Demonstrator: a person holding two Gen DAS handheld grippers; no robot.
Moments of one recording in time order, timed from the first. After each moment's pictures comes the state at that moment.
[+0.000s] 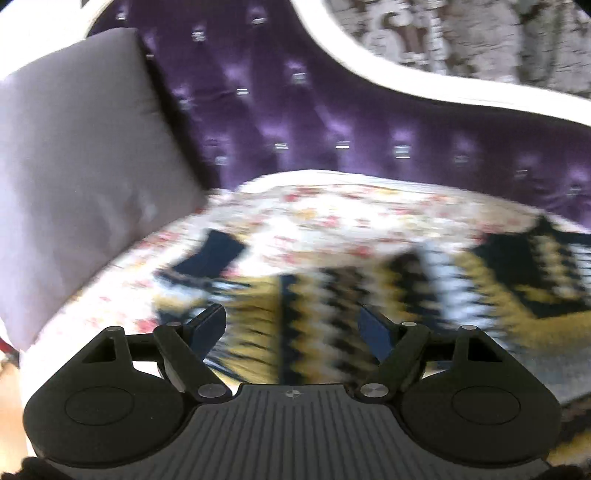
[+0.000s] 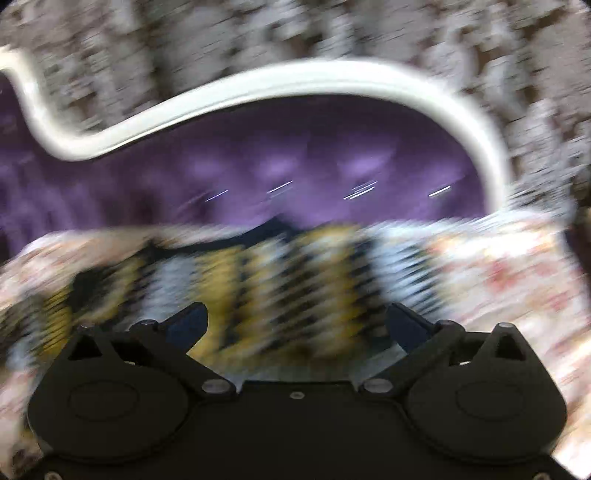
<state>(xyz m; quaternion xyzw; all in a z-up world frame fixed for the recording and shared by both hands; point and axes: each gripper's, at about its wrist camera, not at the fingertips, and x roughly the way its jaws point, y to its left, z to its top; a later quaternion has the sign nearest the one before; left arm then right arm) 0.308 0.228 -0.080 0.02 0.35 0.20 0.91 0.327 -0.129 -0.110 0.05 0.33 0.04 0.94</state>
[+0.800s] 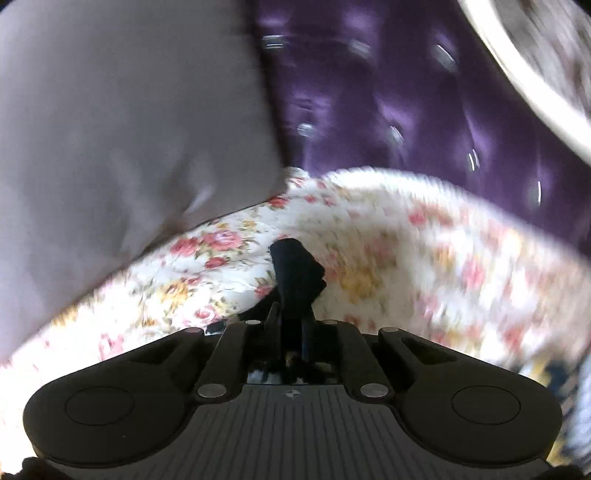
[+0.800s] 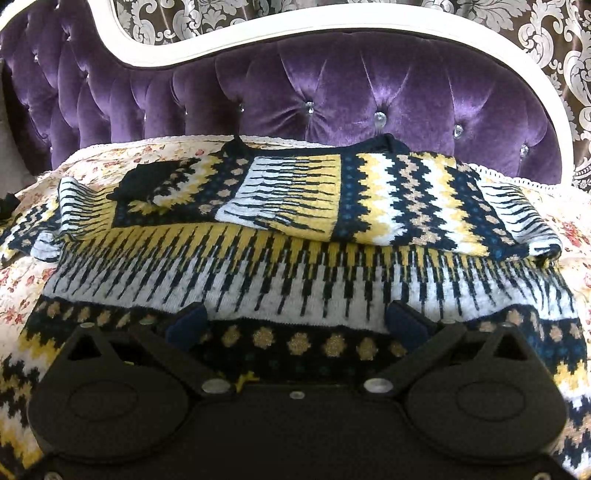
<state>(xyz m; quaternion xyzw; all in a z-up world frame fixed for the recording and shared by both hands) 0.365 0.376 -0.105 -0.14 0.37 0.23 0.89 0.311 -0.075 -0.156 -0.02 0.35 0.07 0.93</state>
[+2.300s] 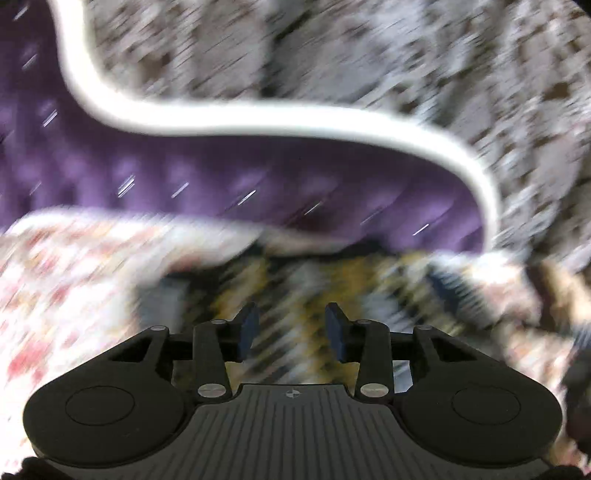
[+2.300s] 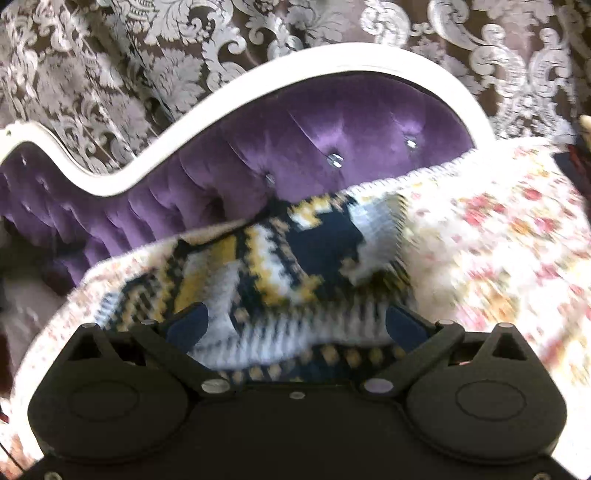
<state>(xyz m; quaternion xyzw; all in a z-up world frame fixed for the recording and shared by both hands) 0.319 0.057 -0.075 -0.04 0.33 -0.11 0.94 0.309 -0.241 -0.102 0.17 0.31 0.09 0.93</state>
